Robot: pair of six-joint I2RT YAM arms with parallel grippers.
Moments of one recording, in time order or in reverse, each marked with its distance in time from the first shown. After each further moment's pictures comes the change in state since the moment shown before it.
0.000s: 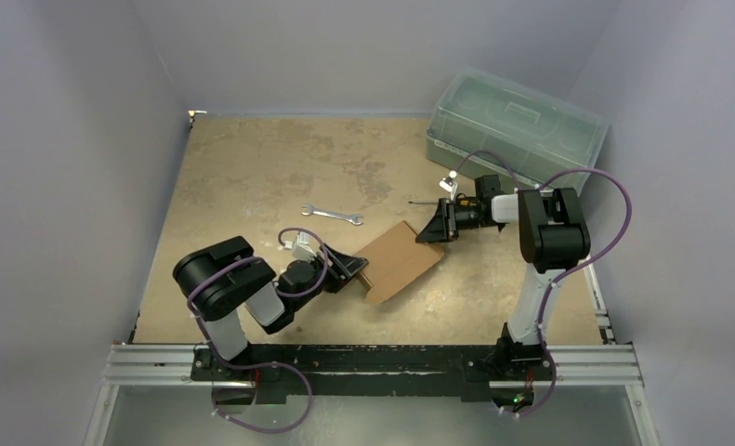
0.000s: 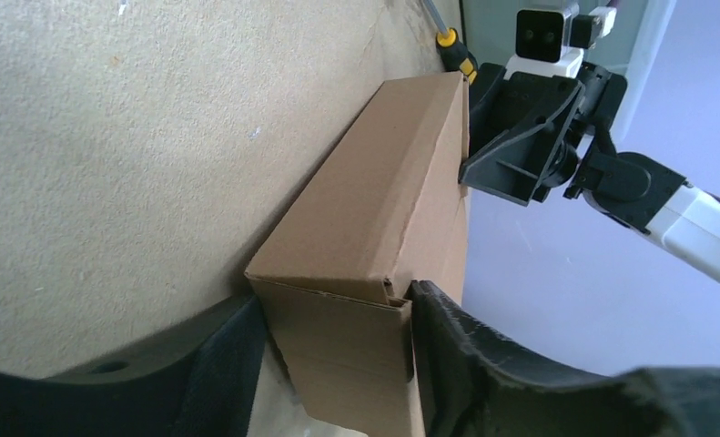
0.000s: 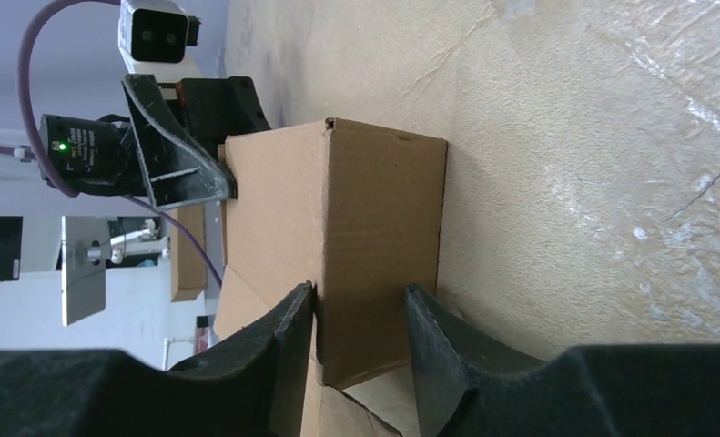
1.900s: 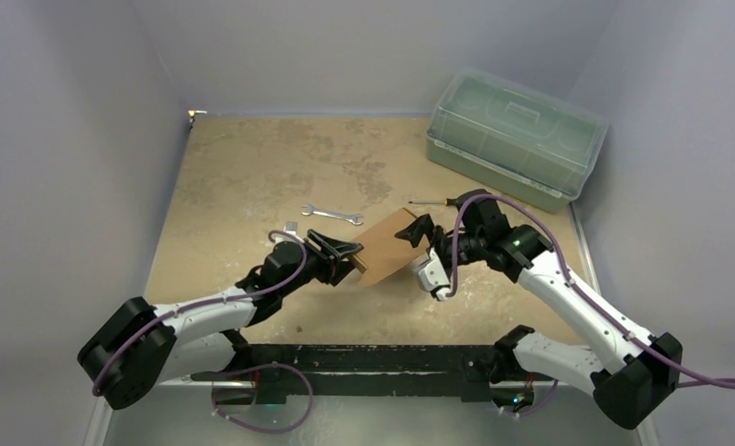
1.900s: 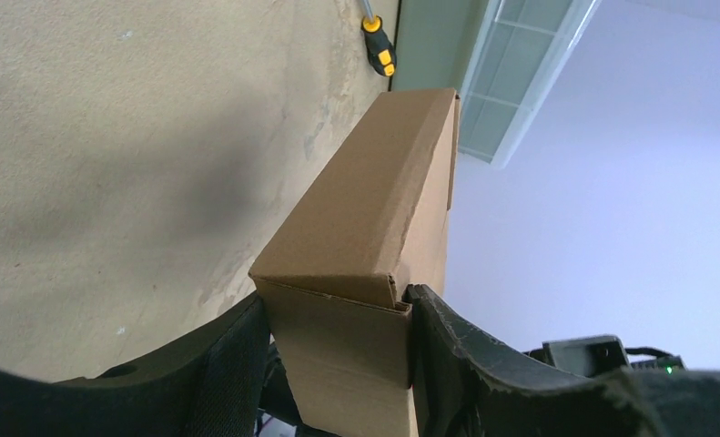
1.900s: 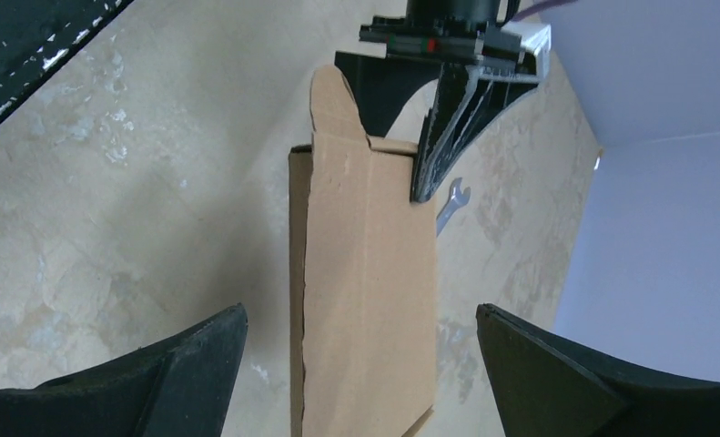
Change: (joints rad) left arm 0.064 -0.643 0.121 -0.806 0.112 -0.329; right arm 0.520 -0.965 -0.071 -0.533 0.440 -1.587
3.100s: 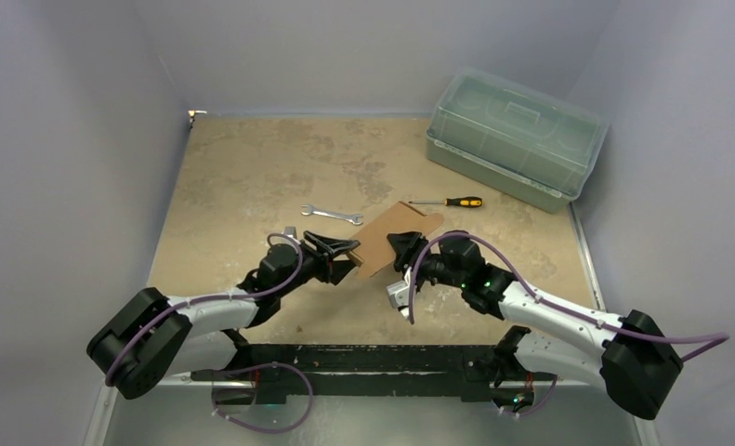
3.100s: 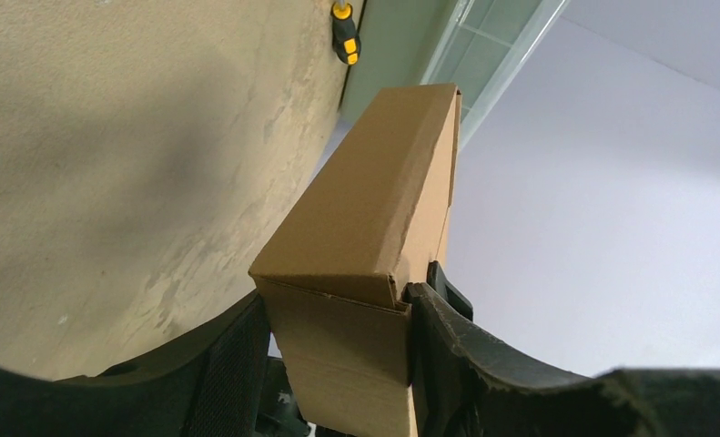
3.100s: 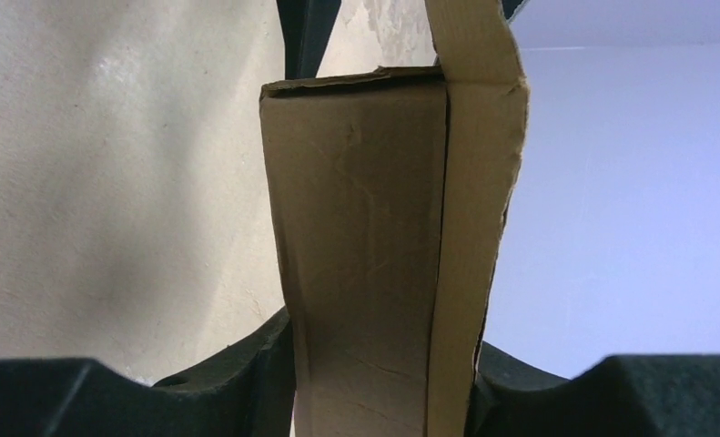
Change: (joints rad) left arm 0.057 0.097 -0.063 0.222 0.101 -0.169; right arm 0.231 -0.006 -0.458 0.893 0.488 0.083
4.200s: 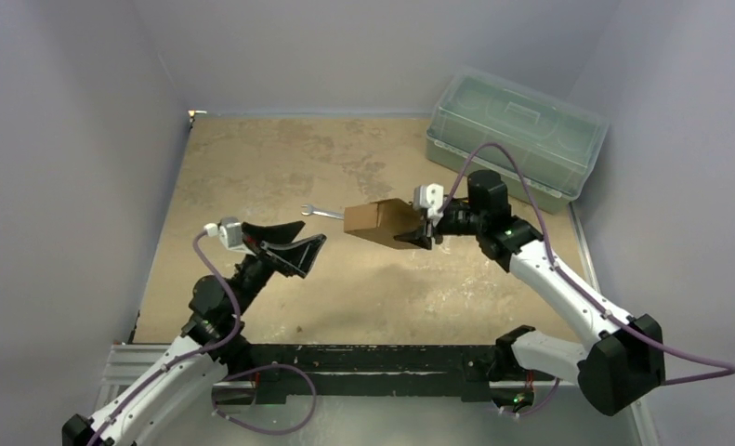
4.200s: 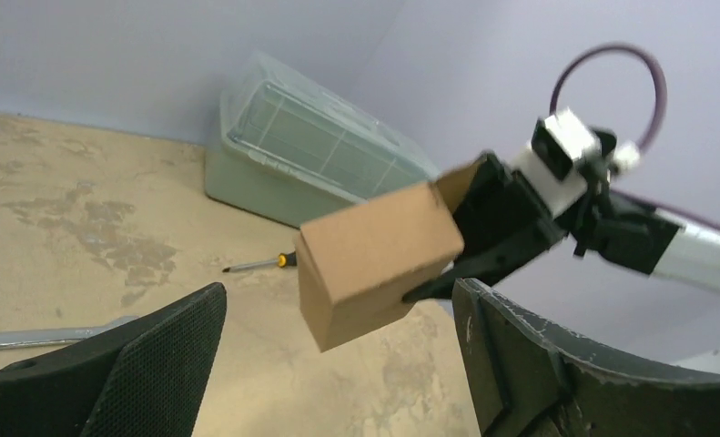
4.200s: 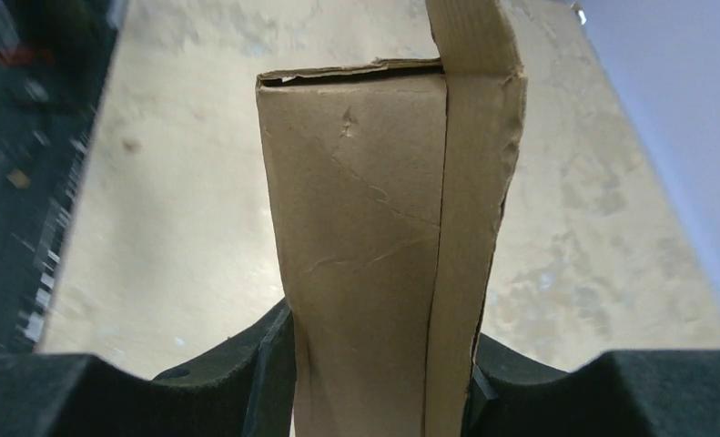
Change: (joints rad) left arm 0.071 -0.872 0.007 -0.277 -0.112 1.173; right arm -0.309 0.090 0.364 -0.309 -0.526 0.795
